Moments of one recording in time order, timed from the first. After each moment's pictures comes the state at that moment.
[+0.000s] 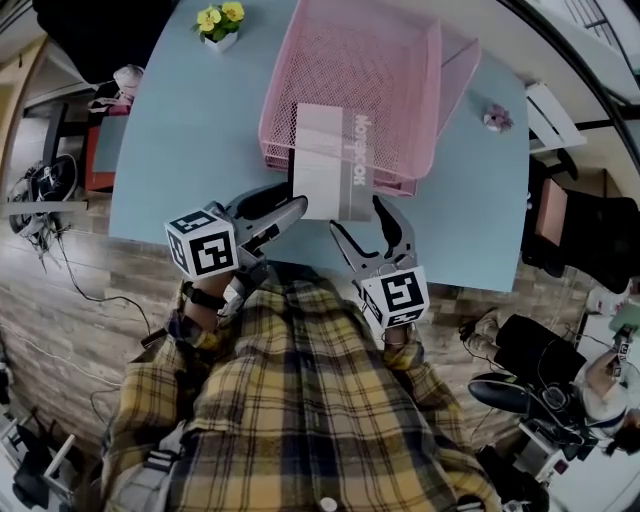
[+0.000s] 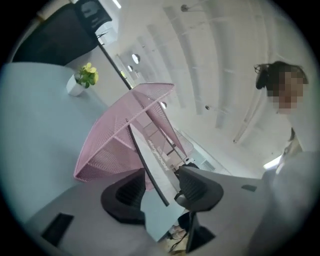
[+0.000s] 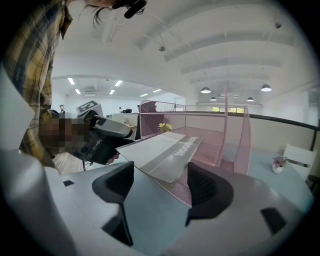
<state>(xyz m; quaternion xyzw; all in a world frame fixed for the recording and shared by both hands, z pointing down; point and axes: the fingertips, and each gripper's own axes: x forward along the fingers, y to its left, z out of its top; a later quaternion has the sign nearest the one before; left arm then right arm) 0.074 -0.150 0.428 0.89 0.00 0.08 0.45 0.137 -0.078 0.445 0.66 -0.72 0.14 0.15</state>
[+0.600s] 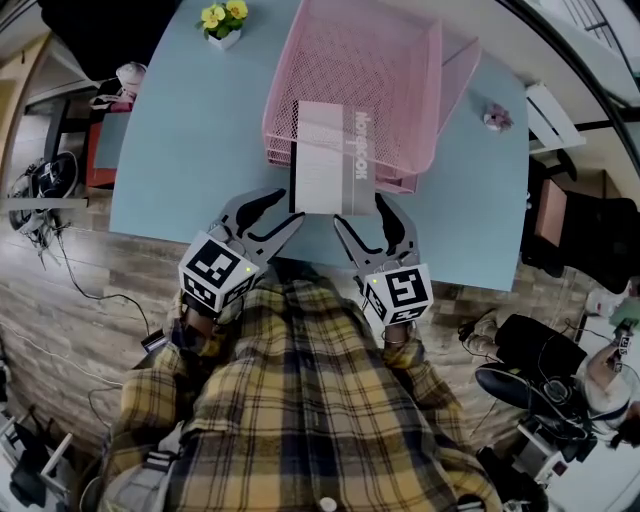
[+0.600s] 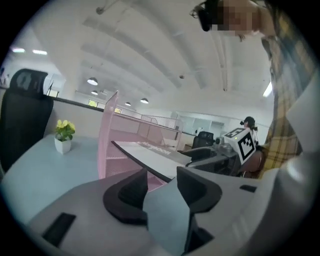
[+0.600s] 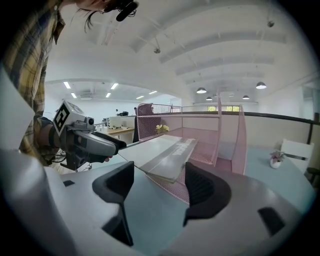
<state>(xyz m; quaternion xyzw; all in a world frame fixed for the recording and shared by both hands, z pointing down) 0.054 -0.125 0.429 0.98 -0.02 0.15 0.15 0.140 -0.073 0.439 0.67 -0.71 0.14 0.13</state>
